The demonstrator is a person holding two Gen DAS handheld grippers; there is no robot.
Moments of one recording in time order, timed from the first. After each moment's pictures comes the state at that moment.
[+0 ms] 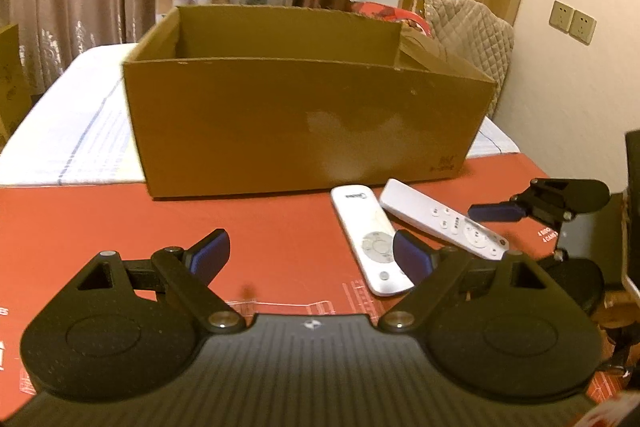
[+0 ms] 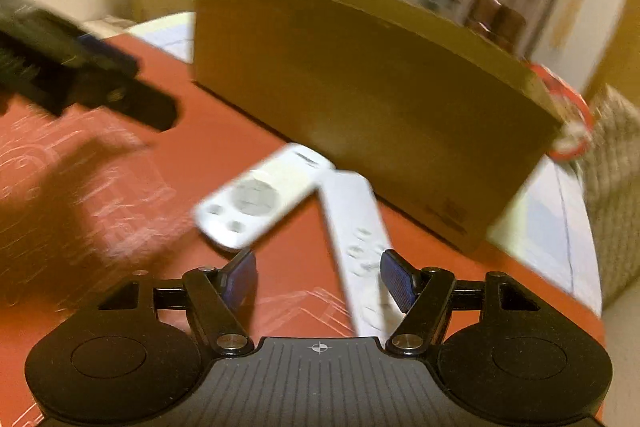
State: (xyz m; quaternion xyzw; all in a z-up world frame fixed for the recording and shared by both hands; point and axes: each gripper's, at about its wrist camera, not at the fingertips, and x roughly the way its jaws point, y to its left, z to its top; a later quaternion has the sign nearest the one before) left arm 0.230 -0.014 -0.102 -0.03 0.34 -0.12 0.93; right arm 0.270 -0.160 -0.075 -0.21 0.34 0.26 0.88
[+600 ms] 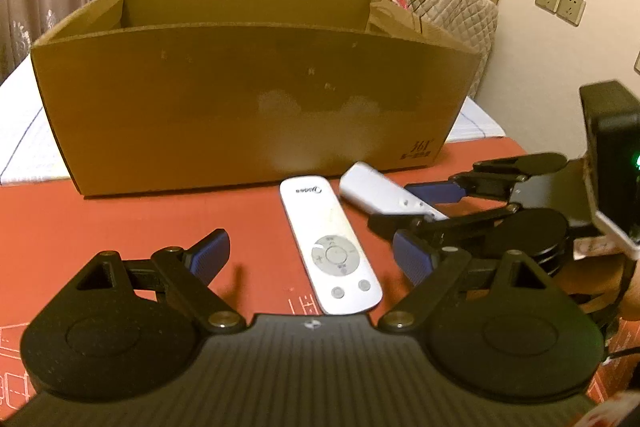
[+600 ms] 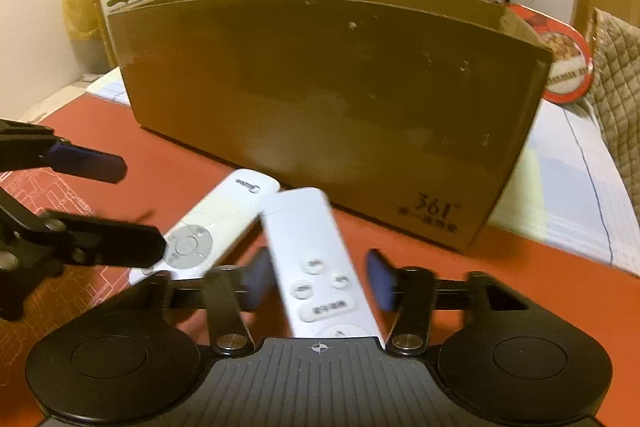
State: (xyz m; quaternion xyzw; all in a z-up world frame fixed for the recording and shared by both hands) left arm 0.259 -0.052 -0.124 -0.03 0.37 -0.15 0.92; right arm 0.326 -0.171 -0.077 -0.11 0.36 0.28 0.88
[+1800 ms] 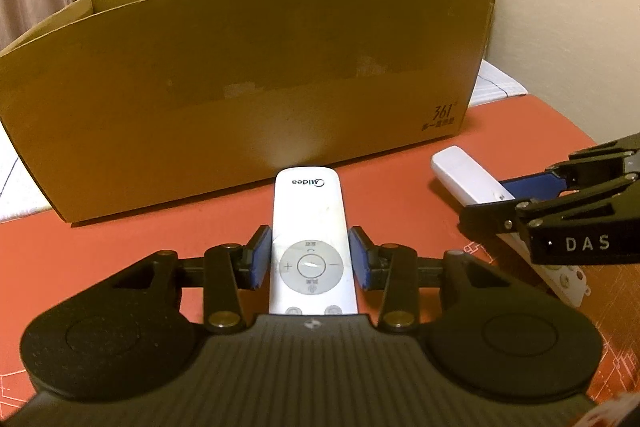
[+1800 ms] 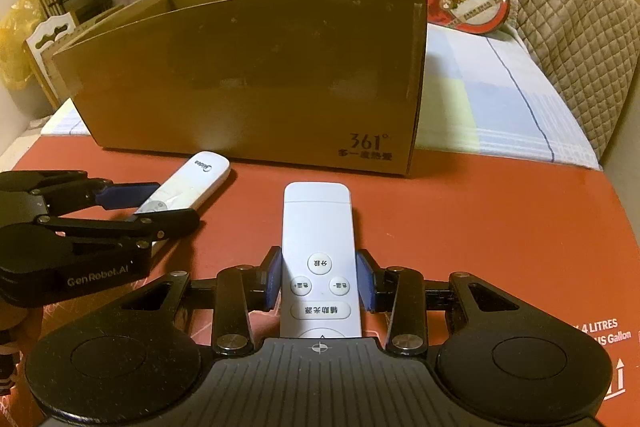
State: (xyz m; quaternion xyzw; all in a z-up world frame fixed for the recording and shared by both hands) left arm 0.279 -0.069 -0.151 0.05 0.36 -0.15 0.92; right arm 0.296 -0.191 -0.065 -0.03 0.41 0.18 0.90
